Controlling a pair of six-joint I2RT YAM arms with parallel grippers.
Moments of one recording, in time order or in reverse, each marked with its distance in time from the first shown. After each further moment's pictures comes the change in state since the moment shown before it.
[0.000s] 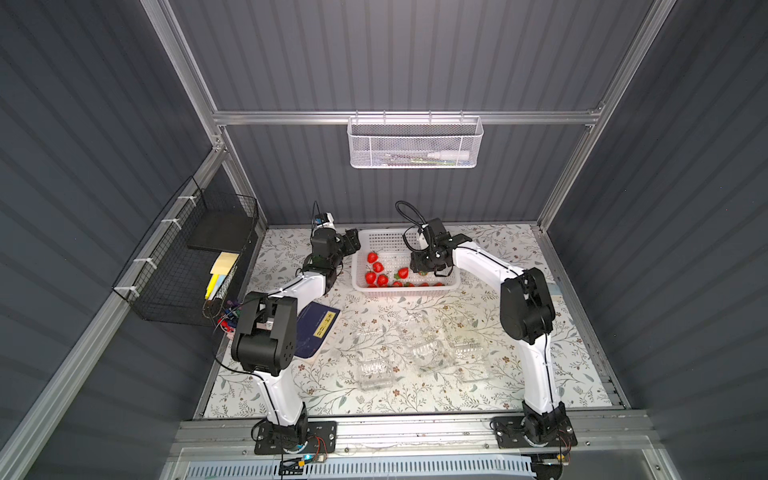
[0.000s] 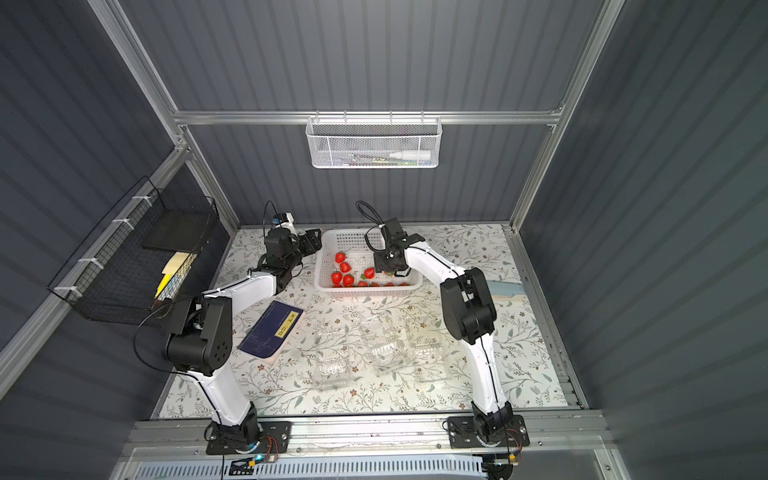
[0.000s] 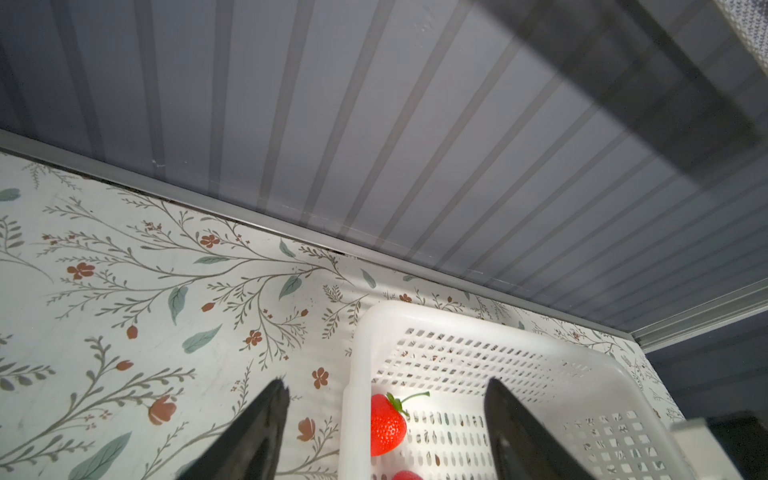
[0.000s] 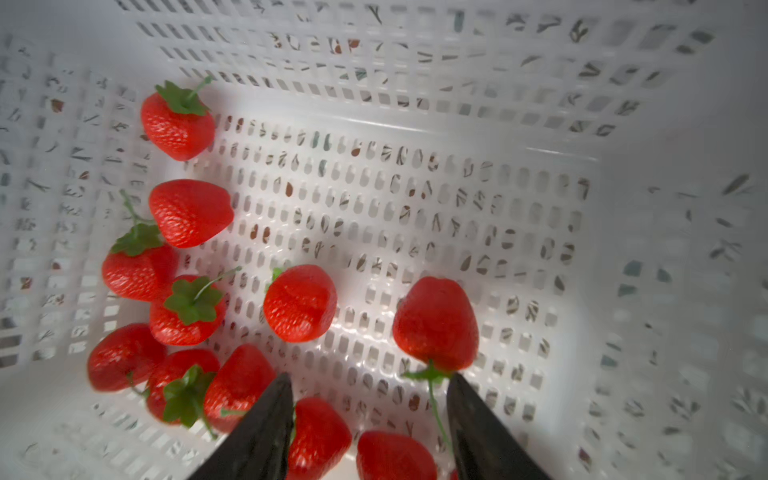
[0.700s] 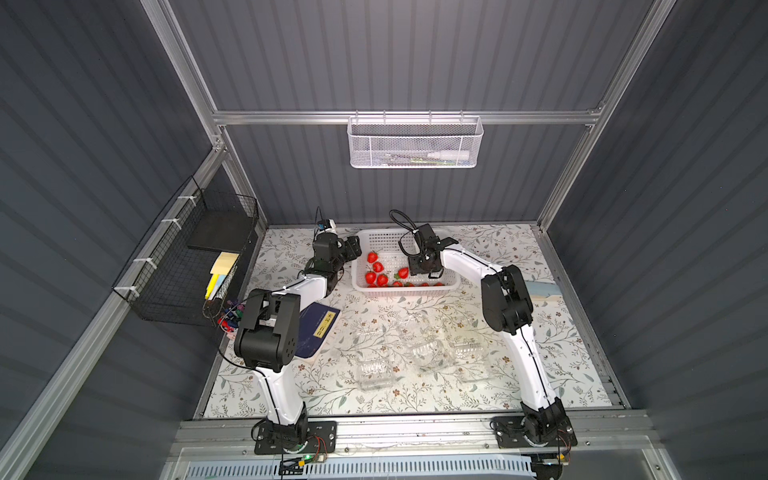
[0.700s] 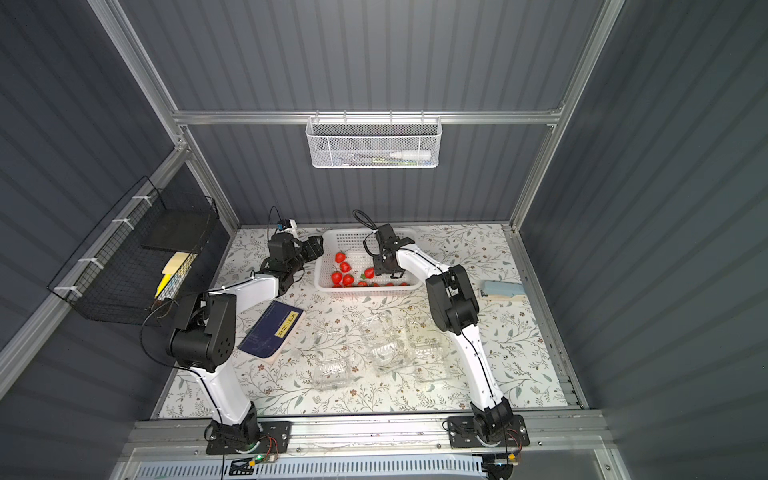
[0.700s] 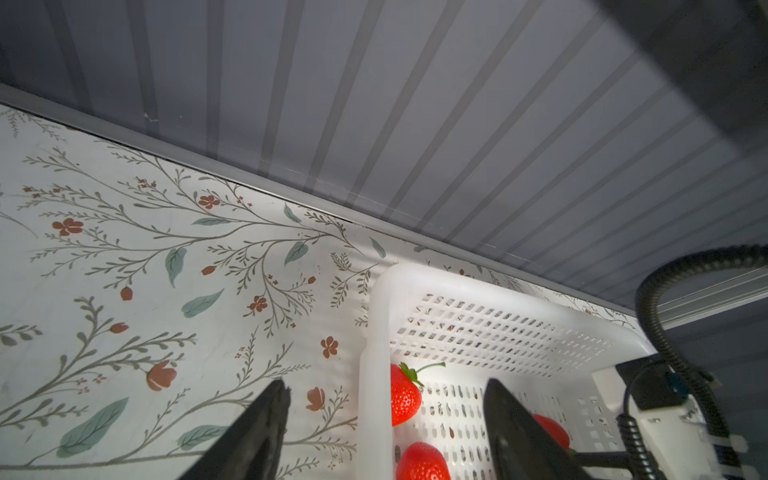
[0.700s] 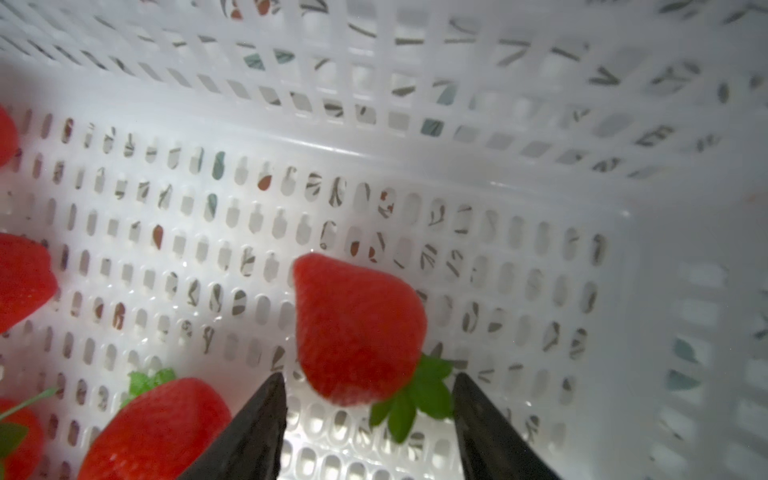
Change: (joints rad) left arm 0.000 0.036 -0.026 0.001 0.019 -0.004; right arm 0.002 0.196 0.151 0.000 0.135 -0.041
